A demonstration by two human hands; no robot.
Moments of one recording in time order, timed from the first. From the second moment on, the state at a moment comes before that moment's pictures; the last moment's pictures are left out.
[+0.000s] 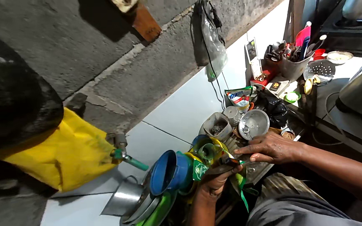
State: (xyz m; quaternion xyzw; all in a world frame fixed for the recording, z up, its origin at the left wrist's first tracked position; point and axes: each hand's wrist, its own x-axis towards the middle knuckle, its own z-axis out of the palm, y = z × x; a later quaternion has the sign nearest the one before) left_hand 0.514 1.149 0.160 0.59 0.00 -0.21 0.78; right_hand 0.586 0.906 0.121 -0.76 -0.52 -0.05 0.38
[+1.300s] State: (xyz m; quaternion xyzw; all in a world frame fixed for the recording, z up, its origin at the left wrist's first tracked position) left_hand 0.543 1.143 0.160 0.67 0.08 -0.01 0.74; right_hand 0.607 0.924 0.082 -0.80 -0.41 -0.07 0.43
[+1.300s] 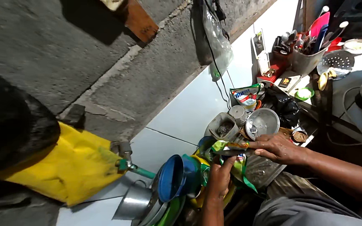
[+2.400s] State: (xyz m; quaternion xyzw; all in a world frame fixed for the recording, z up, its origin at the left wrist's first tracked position) left_hand 0.521 1.171 0.110 0.80 0.02 0.02 0.59; right_hand 0.570 0.894 0.027 -0.78 -0.25 0.17 0.55
